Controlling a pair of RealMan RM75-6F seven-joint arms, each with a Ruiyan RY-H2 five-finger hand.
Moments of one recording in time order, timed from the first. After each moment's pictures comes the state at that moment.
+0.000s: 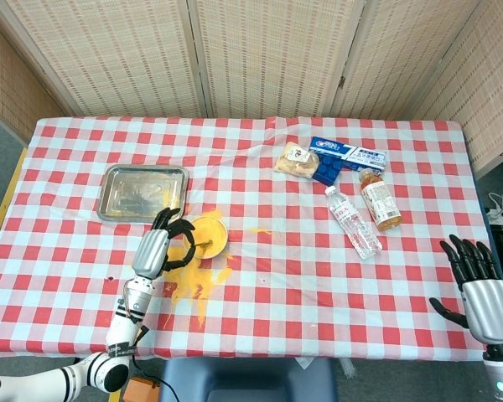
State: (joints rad) left arm -0.58 -1.75 -0.25 -1.36 1.31 1.24 -0.09; right arm 0.03 -1.14 0.04 -1.58 -1.61 1.58 -0.04
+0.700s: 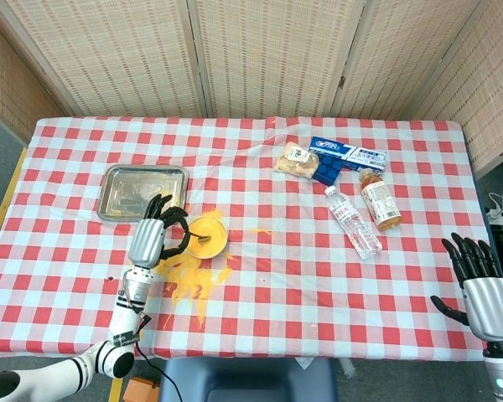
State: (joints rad) left arm -0.61 -1.83 -0.28 -1.15 1.37 1.31 -0.12; right arm 0.04 -1.14 0.05 -1.58 -1.59 1.57 -0.05
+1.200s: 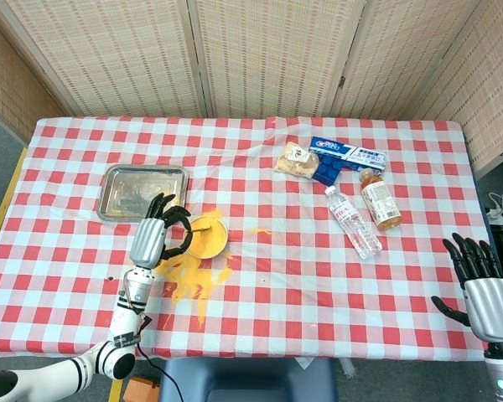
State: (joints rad) left arm -0.61 -1.82 -0.28 -1.20 1.37 1.31 -0.13; right arm 0.03 -1.14 0.04 -1.58 -1.59 1.57 -0.05
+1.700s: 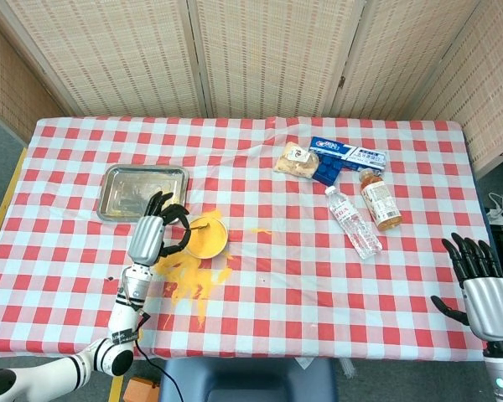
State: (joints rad) left arm -0.62 -1.81 -0.29 -1.18 1.36 1.29 -0.14; right arm 0.04 -1.14 0.05 -1.58 -1.58 1.56 -0.05
